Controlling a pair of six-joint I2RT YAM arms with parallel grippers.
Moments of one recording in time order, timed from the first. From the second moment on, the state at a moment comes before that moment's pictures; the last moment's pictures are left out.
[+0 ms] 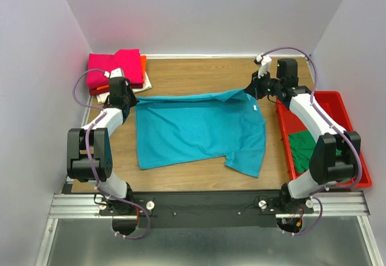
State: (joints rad) left arm 0.02 1.59 0.93 0.10 -0.05 -0.38; right arm 0.12 1.56 1.21 -0.25 -0.57 -0.22
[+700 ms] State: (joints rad) left arm 0.02 1.19 0.76 -0.02 0.04 -0.41; right arm 0.12 1.42 1.02 -0.36 -0.55 -0.34
